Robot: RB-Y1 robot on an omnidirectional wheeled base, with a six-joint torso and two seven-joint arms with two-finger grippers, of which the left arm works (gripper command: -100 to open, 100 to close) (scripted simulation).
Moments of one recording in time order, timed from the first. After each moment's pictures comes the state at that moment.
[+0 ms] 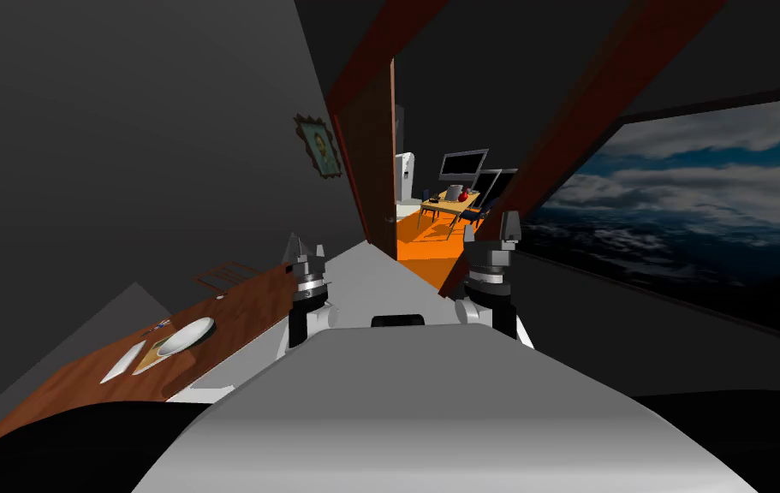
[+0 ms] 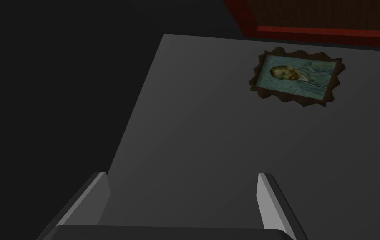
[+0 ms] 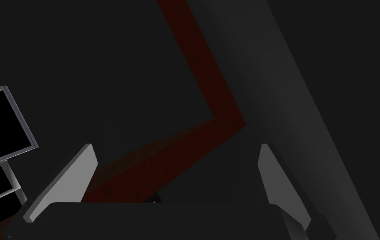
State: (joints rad) arm 0.49 0.02 0.07 -2.25 0.08 -0.42 0.06
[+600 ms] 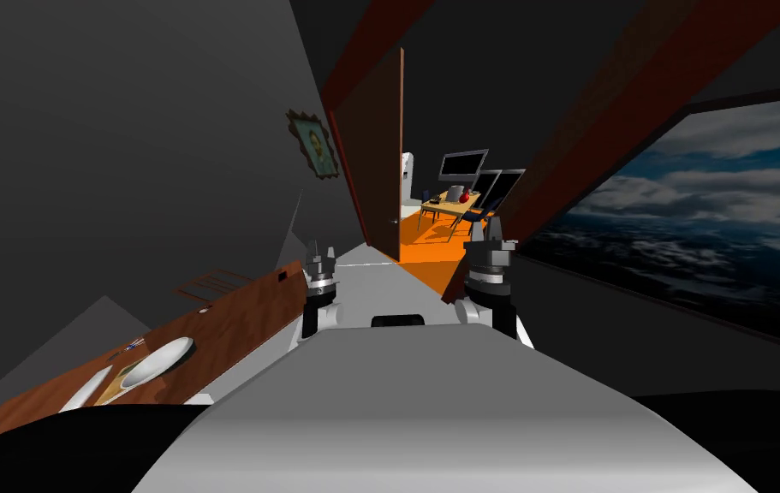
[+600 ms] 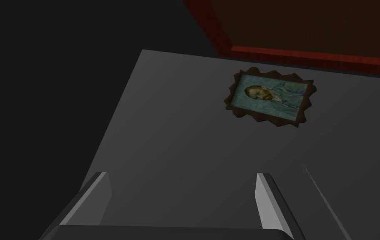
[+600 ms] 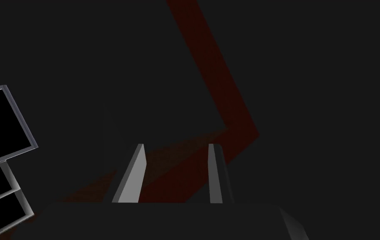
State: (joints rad) arm 0.44 0.04 0.03 -2.13 0.05 -0.45 0.07
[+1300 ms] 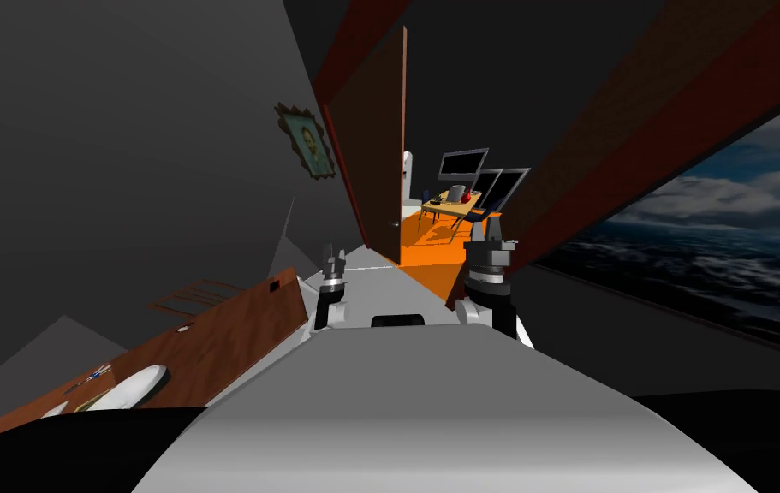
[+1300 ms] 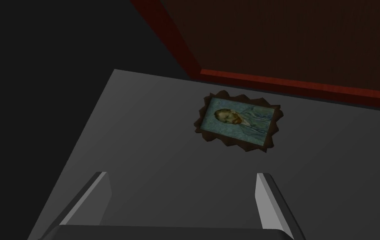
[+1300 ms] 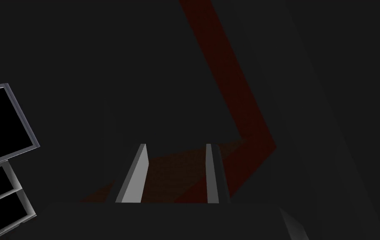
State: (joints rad) arm 0.37 0.07 -0.02 -1.97 0.02 -0.49 0.09
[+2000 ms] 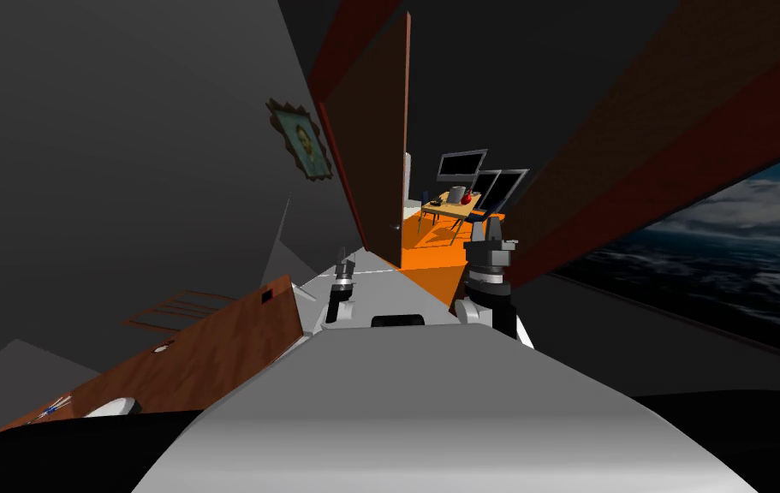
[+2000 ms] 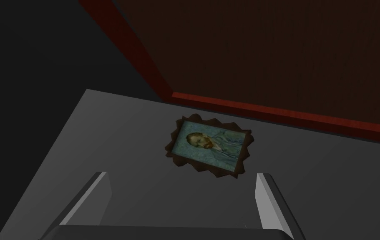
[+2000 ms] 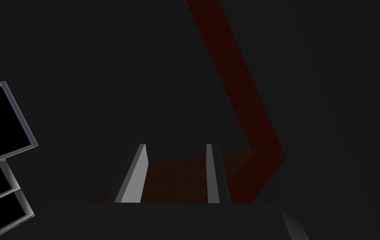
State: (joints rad) arm 0.30 0.08 -0.07 -1.80 -0.01 -0.53 0.11
